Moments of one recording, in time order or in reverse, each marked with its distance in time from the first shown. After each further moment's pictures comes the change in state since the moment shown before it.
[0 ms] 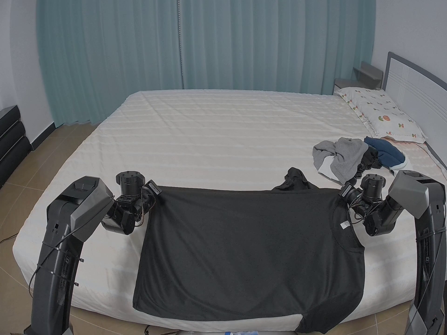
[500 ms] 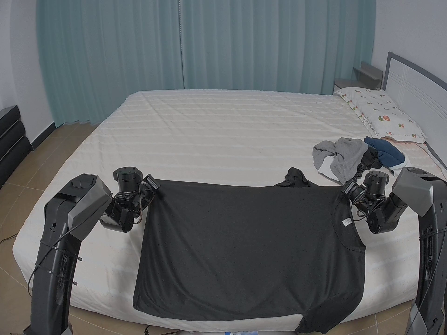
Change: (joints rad) left arm 0.005 -0.021 0.005 -0.050 0.001 -0.004; right arm -0.010 -0.037 0.020 0.003 0.004 0.004
